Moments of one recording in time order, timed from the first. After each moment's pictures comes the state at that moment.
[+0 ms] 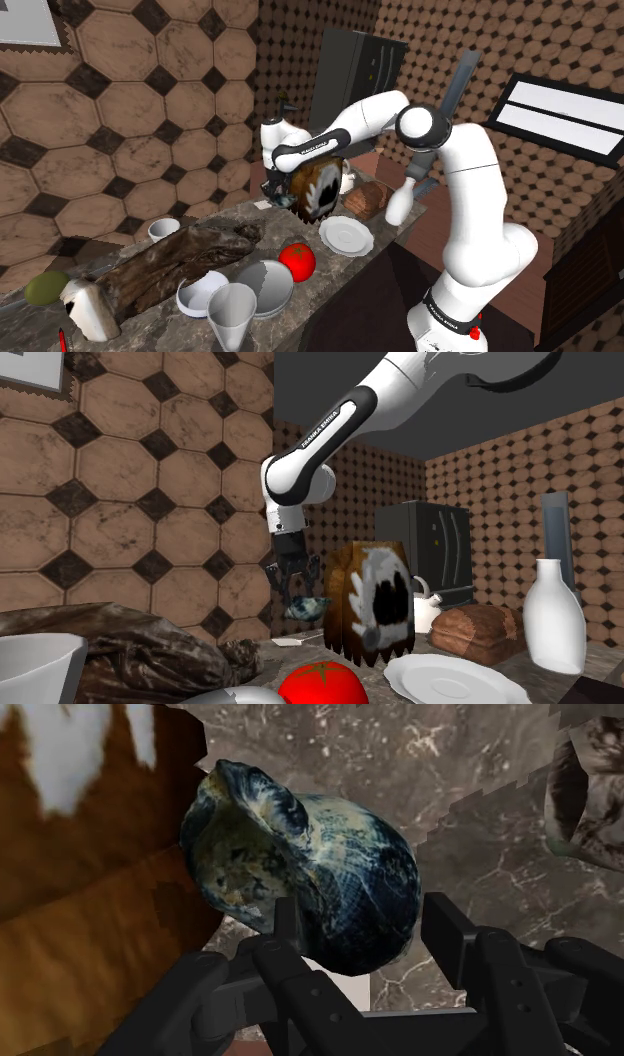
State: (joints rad) arm -0.36 0.73 0.55 -1.60 -0.65 2.12 0.55
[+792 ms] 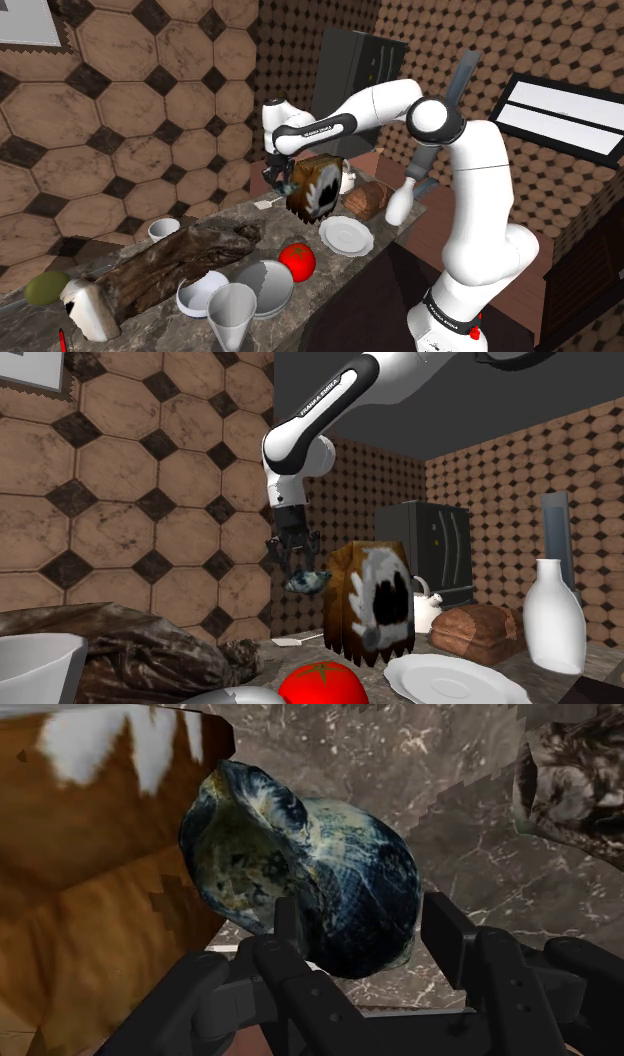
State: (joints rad) arm -0.39 0.64 0.59 -1.59 -0.59 2.02 0.50
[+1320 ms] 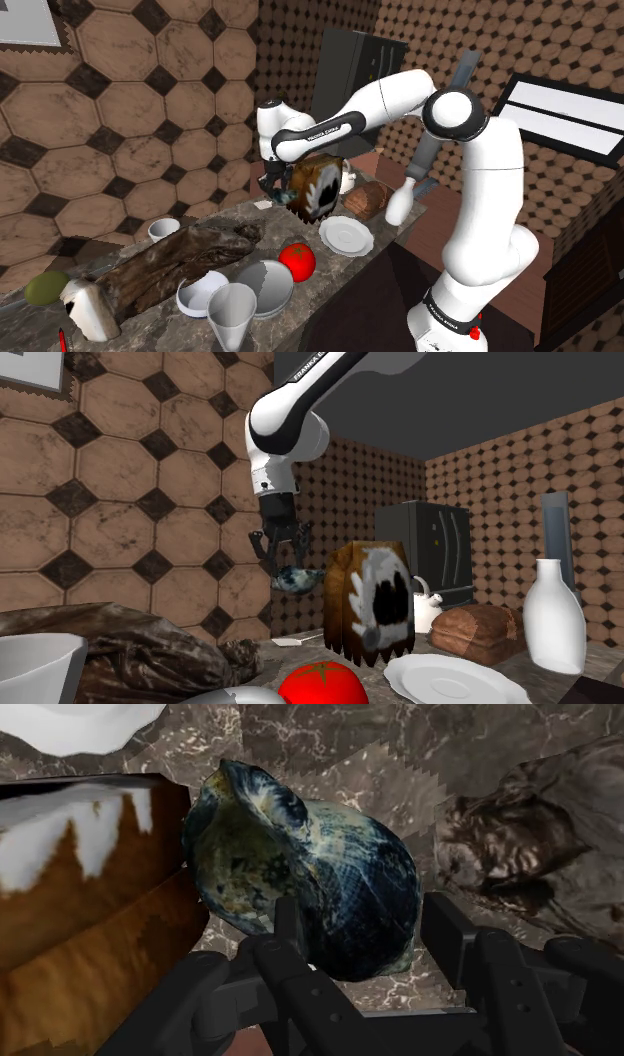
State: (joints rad) arm -0.38 0.51 0.65 -1.77 -0.55 2.06 0.60
